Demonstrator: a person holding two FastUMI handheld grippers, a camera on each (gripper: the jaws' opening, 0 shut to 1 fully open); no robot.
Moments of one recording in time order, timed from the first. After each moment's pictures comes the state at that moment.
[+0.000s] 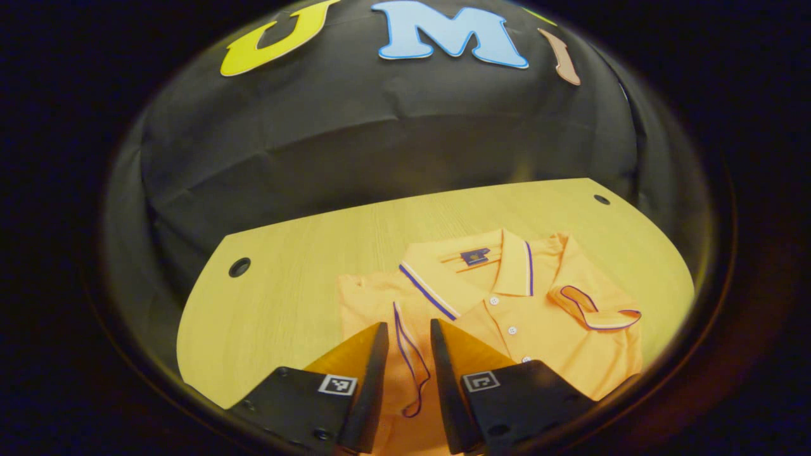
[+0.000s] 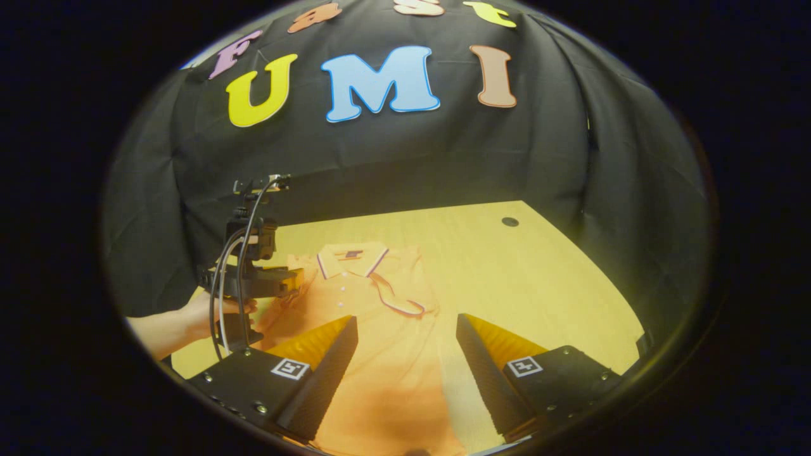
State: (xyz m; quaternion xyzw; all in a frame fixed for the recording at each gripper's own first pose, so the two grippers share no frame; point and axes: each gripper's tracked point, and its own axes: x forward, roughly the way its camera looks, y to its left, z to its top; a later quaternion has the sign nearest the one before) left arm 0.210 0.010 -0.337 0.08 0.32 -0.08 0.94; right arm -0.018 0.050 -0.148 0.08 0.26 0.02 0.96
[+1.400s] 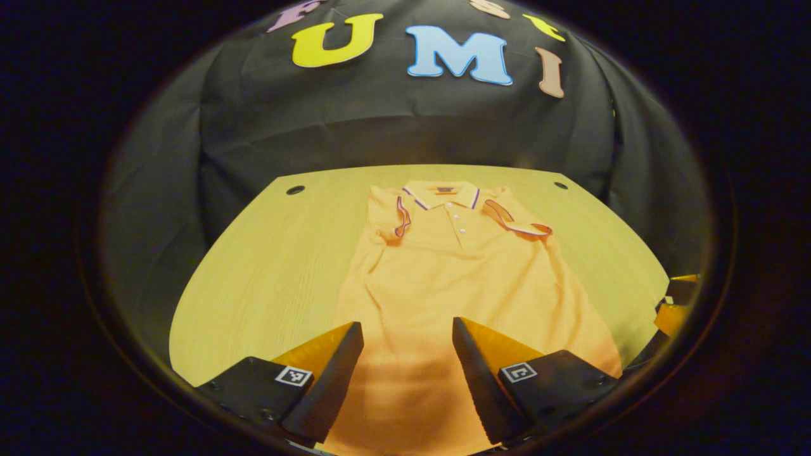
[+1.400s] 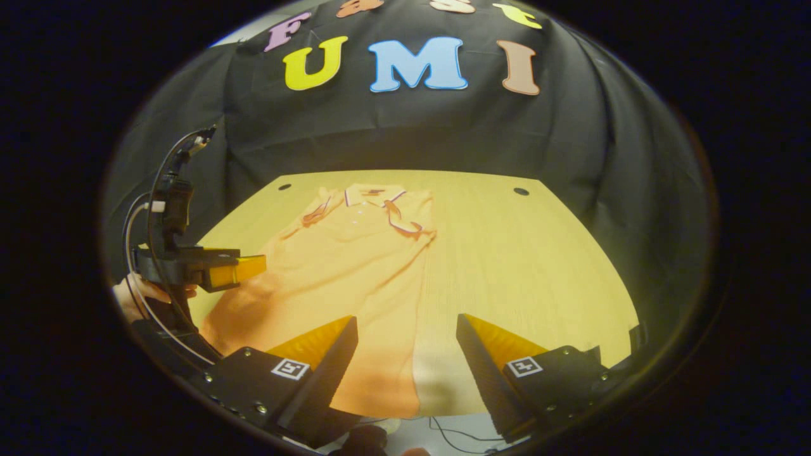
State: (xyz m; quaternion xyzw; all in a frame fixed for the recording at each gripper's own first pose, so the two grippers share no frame) left arm -0.080 0.029 -0.320 0.03 0.33 -0.04 0.94; right arm -0.103 0.039 -0.207 0.02 0.30 0.11 0.95
